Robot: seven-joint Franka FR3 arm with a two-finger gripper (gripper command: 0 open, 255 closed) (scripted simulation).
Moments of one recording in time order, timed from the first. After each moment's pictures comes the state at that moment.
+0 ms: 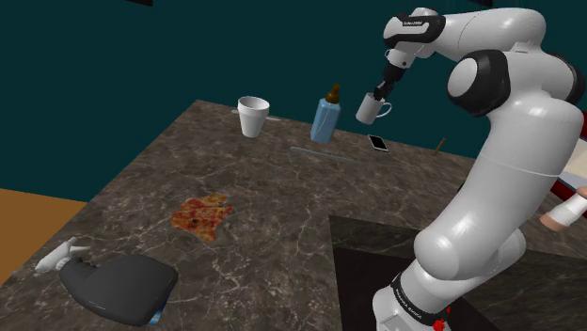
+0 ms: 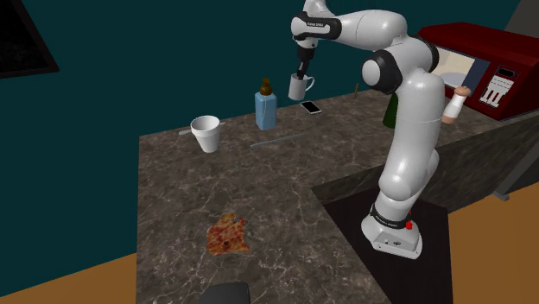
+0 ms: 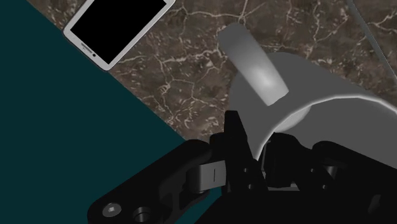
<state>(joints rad) -0.35 0.23 -0.33 -1.50 0.15 1.78 -0.81</state>
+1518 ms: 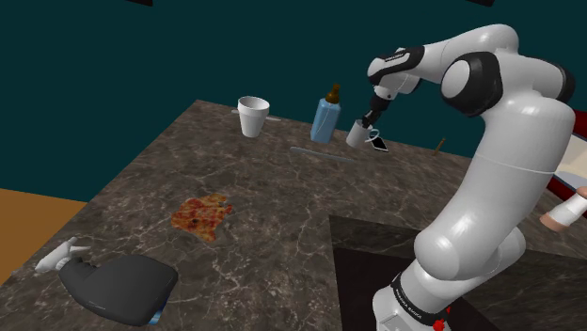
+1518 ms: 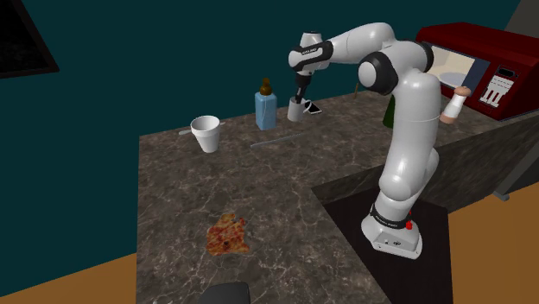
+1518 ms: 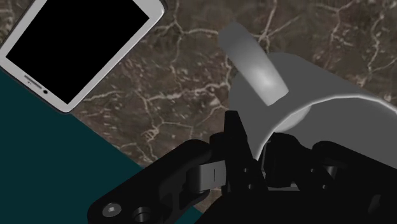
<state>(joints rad) -0.35 0.26 -0.32 -1.76 0.17 2.08 -0.84</state>
